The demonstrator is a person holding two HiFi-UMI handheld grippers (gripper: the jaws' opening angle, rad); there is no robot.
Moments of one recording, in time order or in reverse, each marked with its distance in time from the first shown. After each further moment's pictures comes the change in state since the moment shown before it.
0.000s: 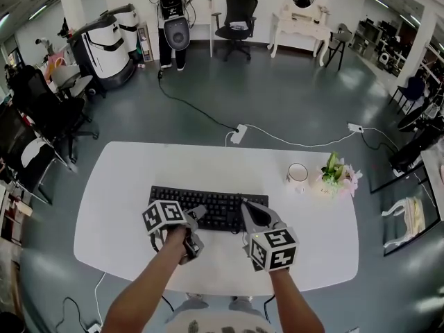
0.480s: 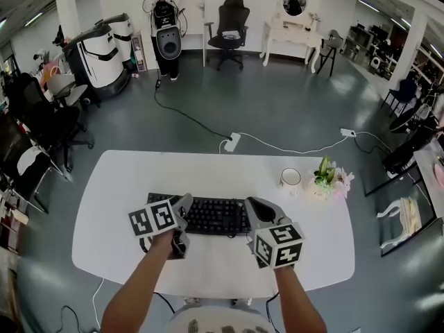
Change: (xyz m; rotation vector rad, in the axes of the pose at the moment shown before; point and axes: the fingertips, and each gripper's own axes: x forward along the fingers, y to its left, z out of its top) left arm -0.051 -0.066 0.059 0.449 -0.241 -0.088; right arm -0.019 -0.011 0.038 -0.044 -0.057 -0.031
